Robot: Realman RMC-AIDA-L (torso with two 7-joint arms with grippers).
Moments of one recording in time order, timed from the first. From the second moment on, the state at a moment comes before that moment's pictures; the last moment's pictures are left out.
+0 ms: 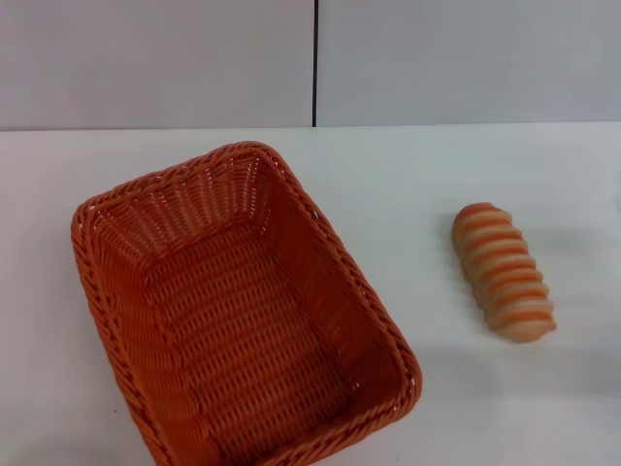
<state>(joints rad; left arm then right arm) -0.07 -2.06 -0.19 -0.02 1.60 1.58 -0.31 0.31 2.08 -0.05 0.02 -1.40 -1.57 0.41</state>
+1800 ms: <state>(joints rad) -0.45 -2.06 0.67 1.64 2.46 1.77 -1.94 0.33 2.08 -0.04 0.01 -1.40 -1.52 0.41</state>
